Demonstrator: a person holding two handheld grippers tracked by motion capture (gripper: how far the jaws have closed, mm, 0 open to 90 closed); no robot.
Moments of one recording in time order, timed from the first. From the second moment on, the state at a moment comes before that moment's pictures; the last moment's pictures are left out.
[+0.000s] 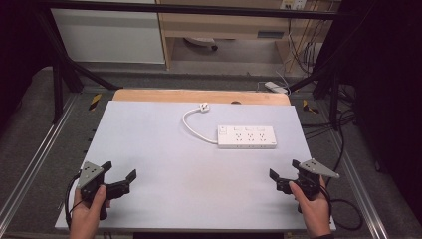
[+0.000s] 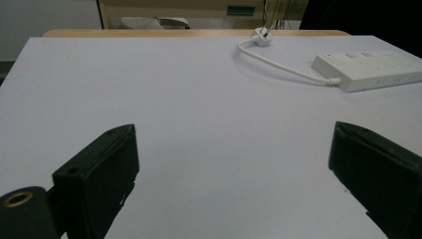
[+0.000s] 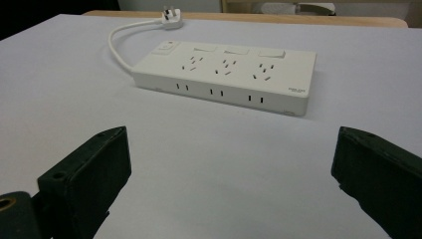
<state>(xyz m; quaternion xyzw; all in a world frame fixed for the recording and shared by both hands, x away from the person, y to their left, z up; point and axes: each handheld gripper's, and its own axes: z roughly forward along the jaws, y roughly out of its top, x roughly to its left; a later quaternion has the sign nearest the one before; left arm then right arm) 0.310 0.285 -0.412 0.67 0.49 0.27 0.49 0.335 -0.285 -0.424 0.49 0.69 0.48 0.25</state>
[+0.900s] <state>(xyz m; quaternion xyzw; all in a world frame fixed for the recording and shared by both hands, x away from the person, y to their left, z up) 0.311 0.283 -0.413 0.68 0.49 0.27 0.48 0.344 -0.272 -0.371 0.46 0.67 0.51 0.28</state>
